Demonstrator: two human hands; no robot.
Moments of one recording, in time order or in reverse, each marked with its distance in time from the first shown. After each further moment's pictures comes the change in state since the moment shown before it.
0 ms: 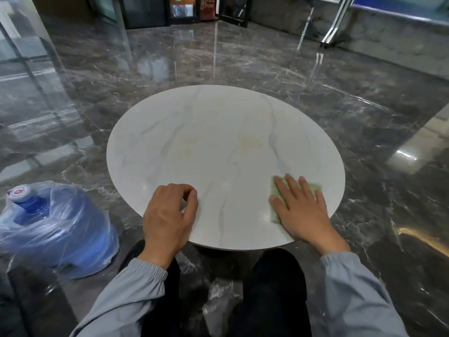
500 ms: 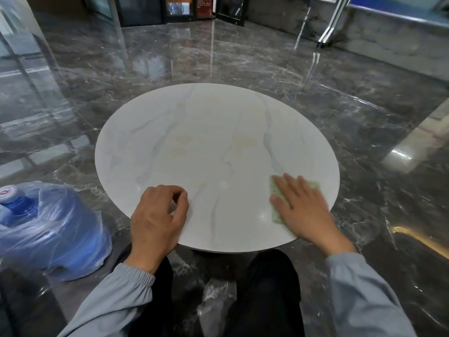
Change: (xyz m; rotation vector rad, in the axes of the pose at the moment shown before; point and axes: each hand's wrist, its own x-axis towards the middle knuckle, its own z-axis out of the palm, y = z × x) left_hand -0.001 0.006 -0.007 0.006 -0.048 -0.061; right_hand 0.006 0.023 -0.002 -0.032 0.026 -0.036
